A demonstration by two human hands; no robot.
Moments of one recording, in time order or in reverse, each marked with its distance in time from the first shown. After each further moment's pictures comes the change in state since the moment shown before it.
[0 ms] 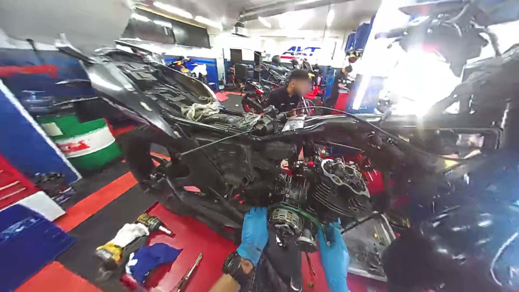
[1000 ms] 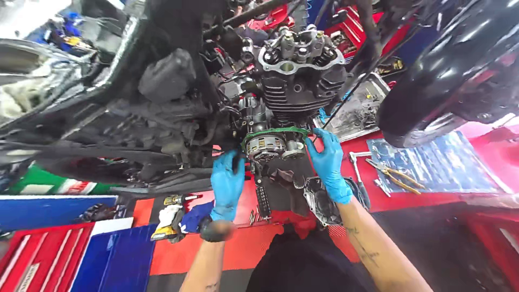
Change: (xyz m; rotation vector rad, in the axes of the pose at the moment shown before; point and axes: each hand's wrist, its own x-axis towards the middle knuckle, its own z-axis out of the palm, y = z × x) left_hand -0.003 -0.045 0.016 -0.137 0.389 0.340; right_hand -0.021 0.027 0.014 0.146 0.178 -0.045
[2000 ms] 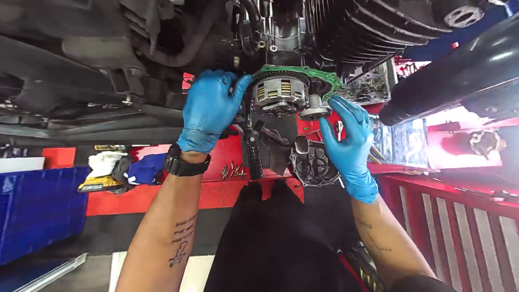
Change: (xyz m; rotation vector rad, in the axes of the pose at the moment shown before) left_hand 0.047 -0.037 0.004 -0.111 -0.221 0.188; right_hand -0.023 -0.040 -0.027 -0.116 -0.277 -0.262
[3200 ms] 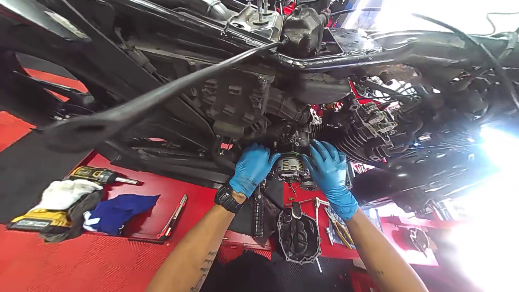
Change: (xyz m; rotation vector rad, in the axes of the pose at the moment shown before) left_hand 0.019 0.002 -0.003 -0.066 -0.149 -0.144; right_hand 0.123 -0.046 0.020 -0.619 0.027 -0.557
